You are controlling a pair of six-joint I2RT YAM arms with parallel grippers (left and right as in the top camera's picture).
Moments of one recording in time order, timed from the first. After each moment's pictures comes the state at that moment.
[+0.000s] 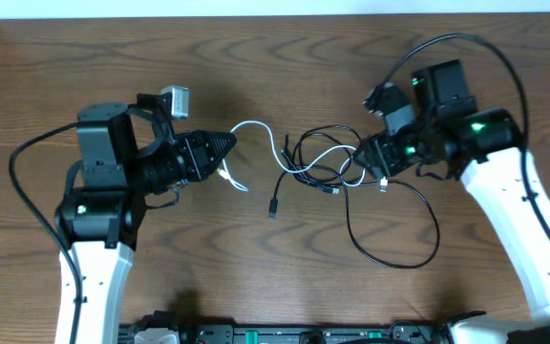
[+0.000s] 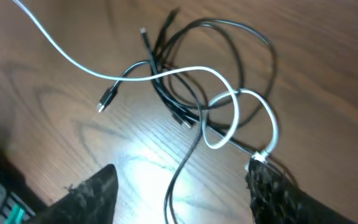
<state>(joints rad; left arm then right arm) 0.01 1.09 1.06 -0.63 0.83 -0.40 0.29 1.49 1.34 -0.98 -0.38 -0.15</state>
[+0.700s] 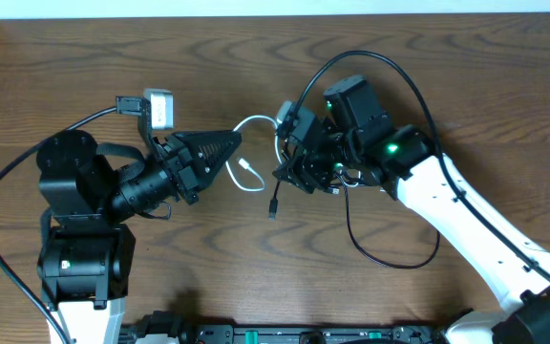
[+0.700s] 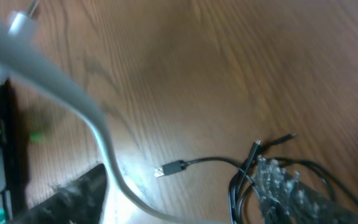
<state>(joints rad) 0.01 0.91 1.06 -0.39 1.02 -0.57 0.59 1.58 1.30 -0.61 -0.50 -0.31</state>
